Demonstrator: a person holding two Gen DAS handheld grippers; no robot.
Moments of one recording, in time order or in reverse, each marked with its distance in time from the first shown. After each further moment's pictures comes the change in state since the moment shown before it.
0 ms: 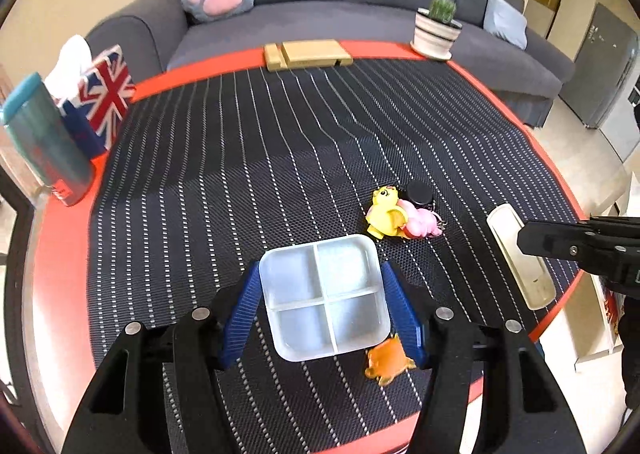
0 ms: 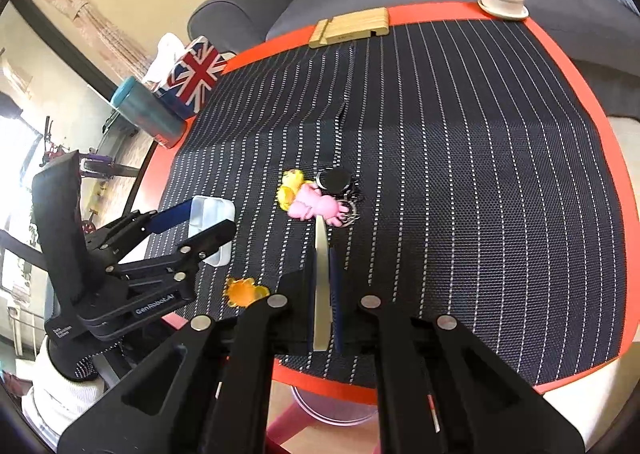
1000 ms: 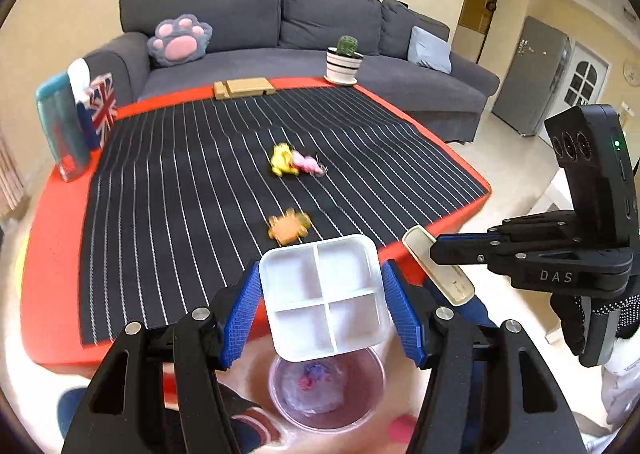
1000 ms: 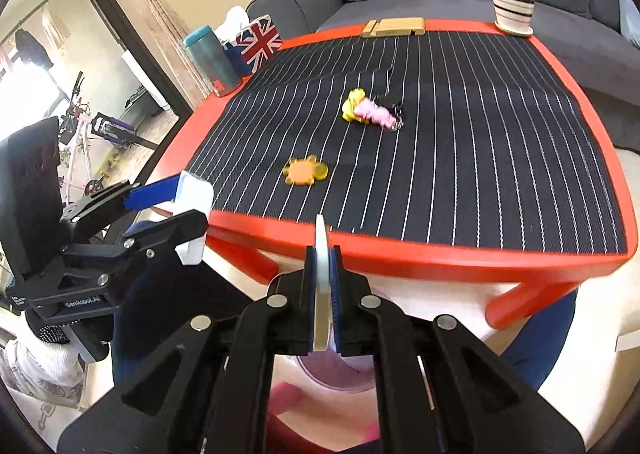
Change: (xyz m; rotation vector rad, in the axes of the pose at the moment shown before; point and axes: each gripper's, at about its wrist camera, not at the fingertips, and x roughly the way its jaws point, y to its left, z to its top) left arm -0.095 -0.031 -0.119 0.080 -0.181 -0.198; right arm -0.043 0.037 -0.131 -0.137 -0.067 0.030
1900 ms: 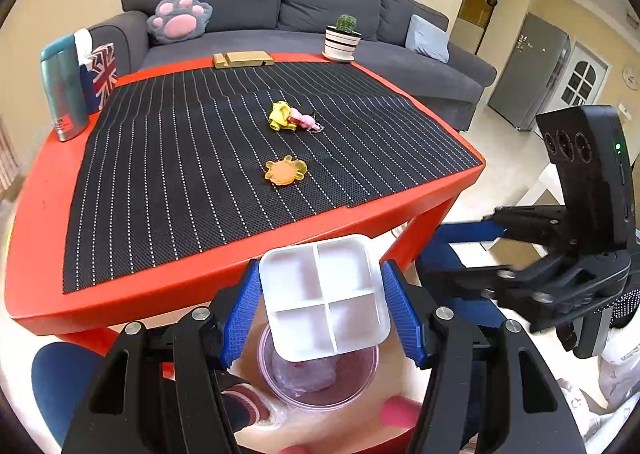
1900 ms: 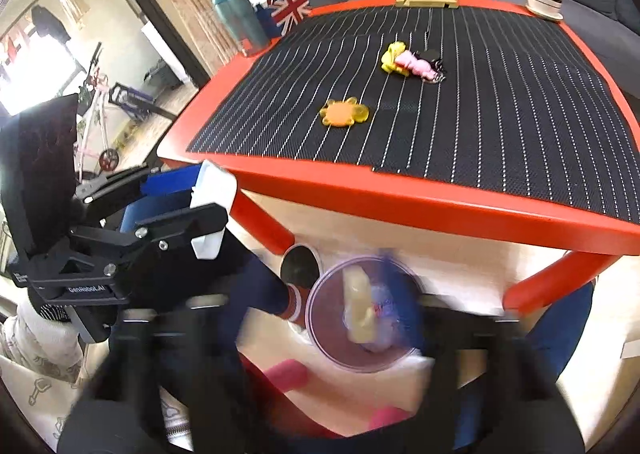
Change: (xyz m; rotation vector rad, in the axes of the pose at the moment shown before) left arm -0.001 0.001 -0.036 -0.024 0.041 -0.025; right arm 0.020 0.016 -0.029 -0.054 0.045 0.057
